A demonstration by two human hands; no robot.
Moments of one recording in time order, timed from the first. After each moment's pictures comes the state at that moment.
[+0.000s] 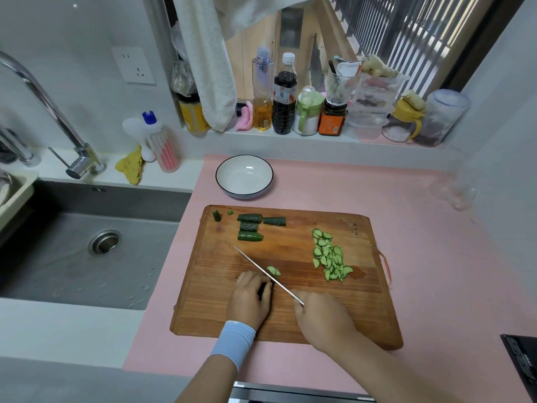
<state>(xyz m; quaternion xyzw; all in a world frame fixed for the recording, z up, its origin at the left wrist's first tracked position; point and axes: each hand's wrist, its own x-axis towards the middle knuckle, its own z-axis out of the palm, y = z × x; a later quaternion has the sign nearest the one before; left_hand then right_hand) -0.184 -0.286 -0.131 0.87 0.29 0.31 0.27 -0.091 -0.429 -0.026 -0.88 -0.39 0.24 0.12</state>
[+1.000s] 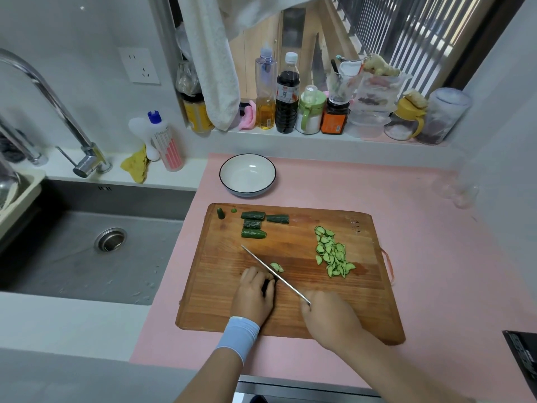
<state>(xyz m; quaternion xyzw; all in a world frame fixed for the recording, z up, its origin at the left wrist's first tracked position) -0.186 -0.288 -0.131 0.87 0.30 0.30 0.27 -0.093 -0.436 -0.021 -0.88 -0.37 0.27 0.11</state>
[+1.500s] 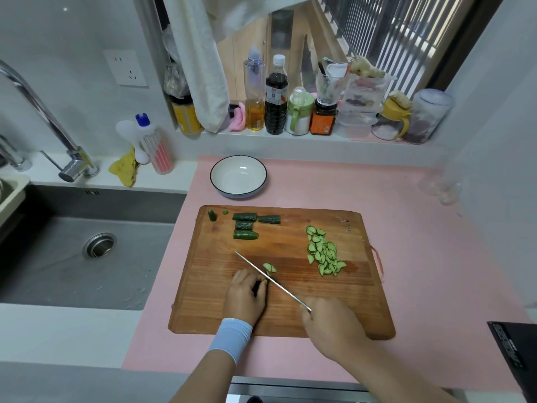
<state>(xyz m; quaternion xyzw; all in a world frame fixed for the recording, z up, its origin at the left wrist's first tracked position) -0.187 -0.285 -0.133 0.86 0.30 0.30 0.28 -0.098 -0.460 -0.015 -0.88 -0.38 0.24 0.11</state>
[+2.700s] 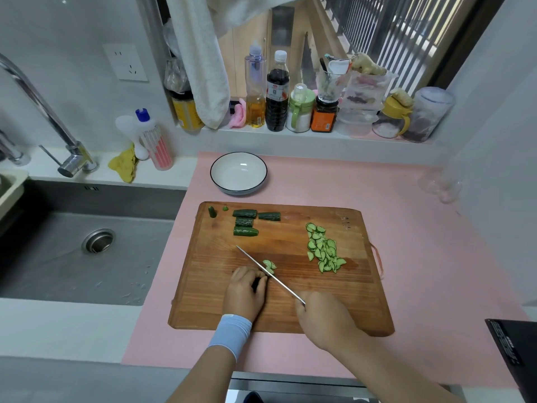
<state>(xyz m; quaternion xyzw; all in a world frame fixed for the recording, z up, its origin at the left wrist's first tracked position) -0.187 -0.286 -0.133 0.85 0.31 0.30 0.29 -0.098 -0.447 -0.022 -0.89 -0.35 0.28 0.11</state>
